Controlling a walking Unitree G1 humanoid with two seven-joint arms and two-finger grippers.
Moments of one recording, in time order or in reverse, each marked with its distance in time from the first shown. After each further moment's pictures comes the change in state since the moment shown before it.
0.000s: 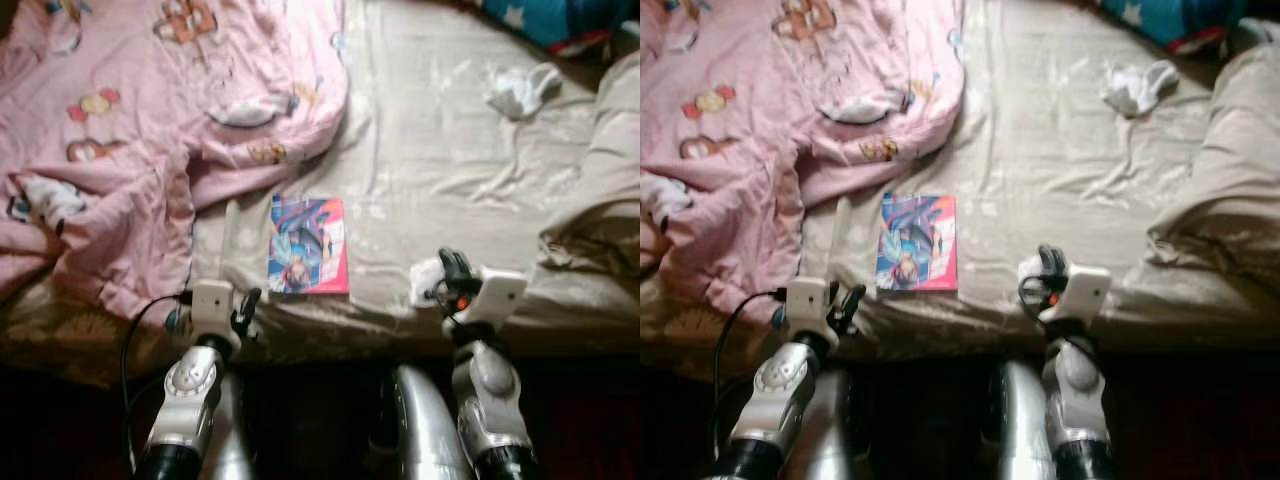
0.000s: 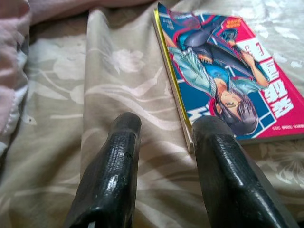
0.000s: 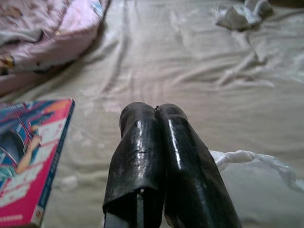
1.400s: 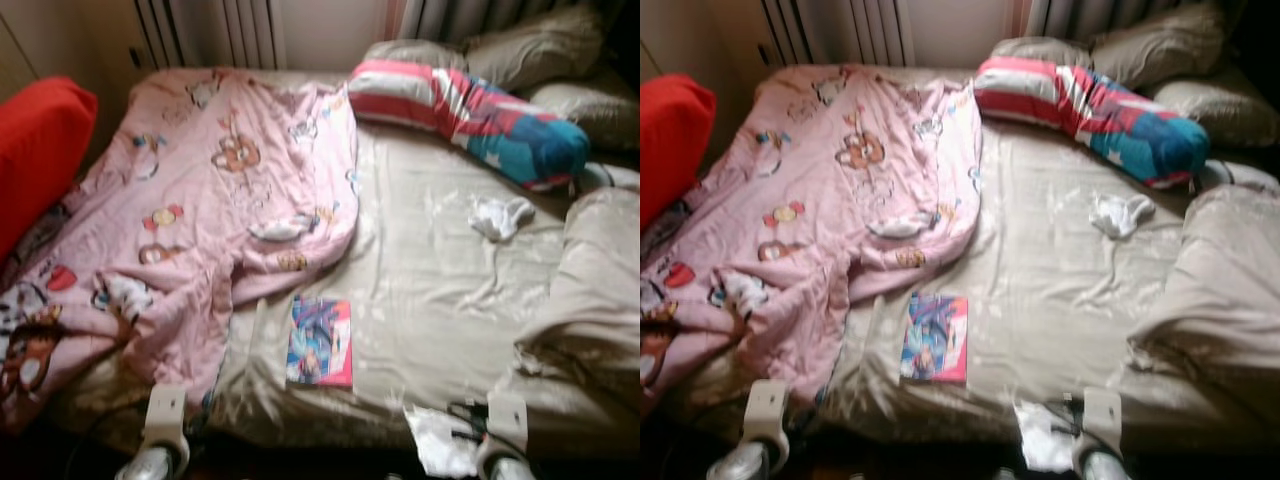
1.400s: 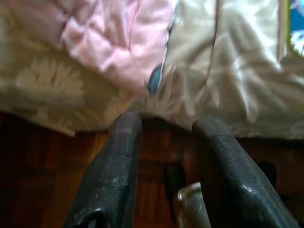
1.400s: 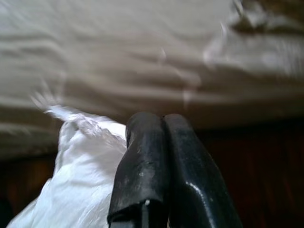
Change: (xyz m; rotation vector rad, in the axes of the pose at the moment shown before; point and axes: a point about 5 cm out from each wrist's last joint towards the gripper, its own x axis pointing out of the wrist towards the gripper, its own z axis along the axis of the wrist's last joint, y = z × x) left arm -0.101 0.058 -0.128 -0.011 0.672 0.194; right arm -0.138 -0.082 -0.127 -0.111 0.869 -0.345
